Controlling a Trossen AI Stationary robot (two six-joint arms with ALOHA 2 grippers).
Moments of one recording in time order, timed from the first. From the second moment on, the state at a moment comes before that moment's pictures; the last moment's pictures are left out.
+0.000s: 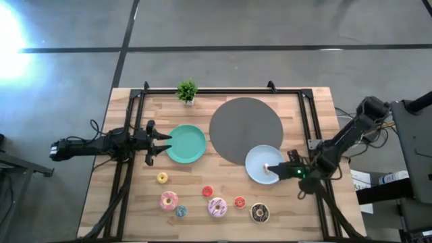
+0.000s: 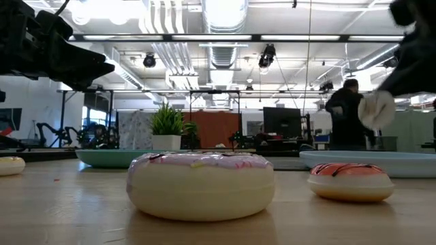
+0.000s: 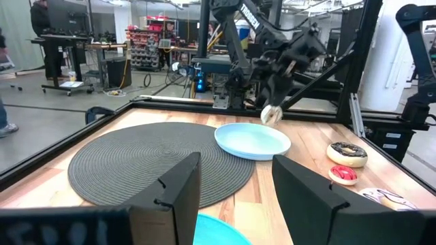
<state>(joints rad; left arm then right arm) 0.04 0.07 0.01 0.02 -0.03 -0.06 0.81 1.05 0.36 -0.18 0.84 1.98</state>
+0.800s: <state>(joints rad) 0.04 0.07 0.01 0.02 -0.03 -0.06 0.72 1.15 0.49 -0.60 0.46 2.00</state>
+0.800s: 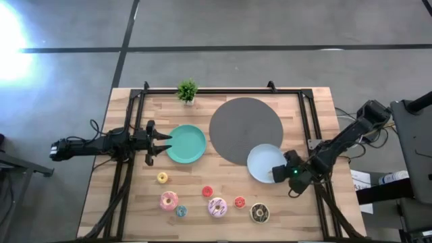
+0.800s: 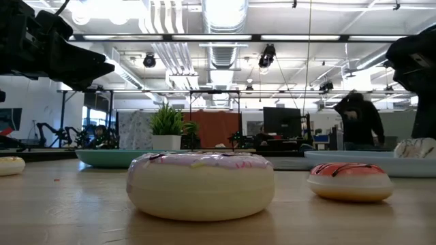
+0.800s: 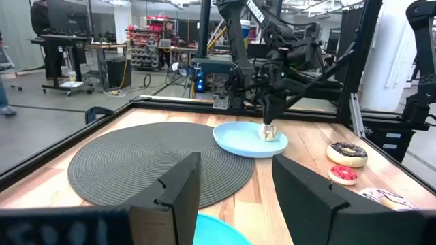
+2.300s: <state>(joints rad) 0.04 0.07 0.01 0.02 -0.03 -0.06 0.69 1.86 1.27 -0.58 0.34 0.34</state>
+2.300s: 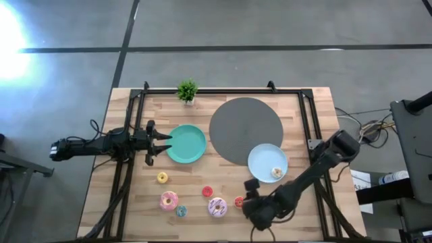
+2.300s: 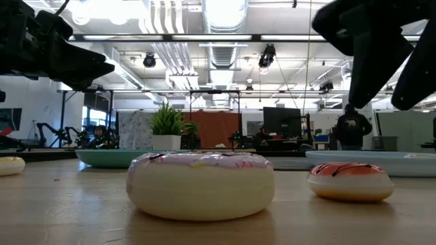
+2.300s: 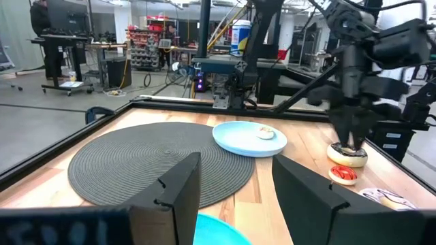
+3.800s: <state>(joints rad) 0.04 0.08 0.01 0.02 -0.03 -0.06 0.57 2.00 1.31 -0.59 0.23 0.36</state>
